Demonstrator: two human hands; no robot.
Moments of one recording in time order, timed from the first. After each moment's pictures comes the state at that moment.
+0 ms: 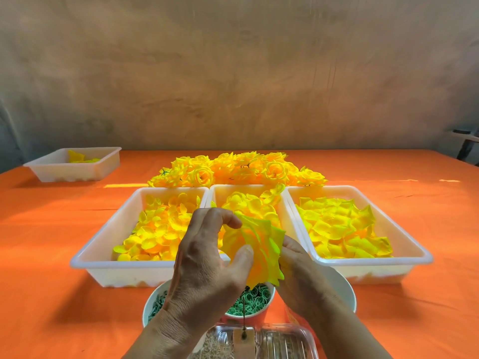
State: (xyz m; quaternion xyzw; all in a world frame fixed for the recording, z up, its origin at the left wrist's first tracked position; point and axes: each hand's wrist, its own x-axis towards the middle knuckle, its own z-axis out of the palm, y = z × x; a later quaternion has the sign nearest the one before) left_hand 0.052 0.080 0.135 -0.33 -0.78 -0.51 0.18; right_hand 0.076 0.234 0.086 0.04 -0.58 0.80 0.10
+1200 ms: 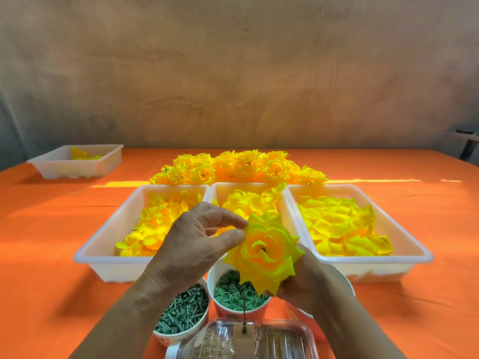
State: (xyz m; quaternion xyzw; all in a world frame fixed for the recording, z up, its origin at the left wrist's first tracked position) left_hand 0.022 0.066 0.151 -0.33 -0.76 -0.56 -0.03; right_hand 0.076 0.239 0.092 -0.07 -0.52 0.85 -0.05
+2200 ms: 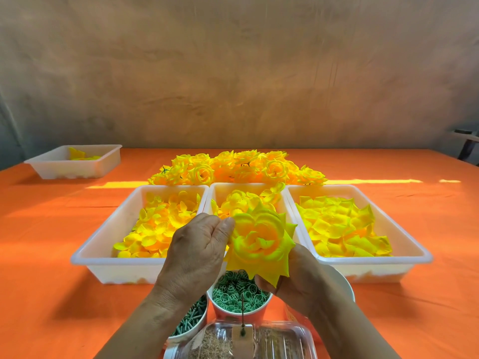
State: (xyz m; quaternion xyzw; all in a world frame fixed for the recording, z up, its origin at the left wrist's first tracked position) left_hand 0.021 0.077 0.127 -0.30 -0.81 -0.50 0.10; right_hand 0.083 0.233 0.101 -0.06 -0.53 0.84 0.00
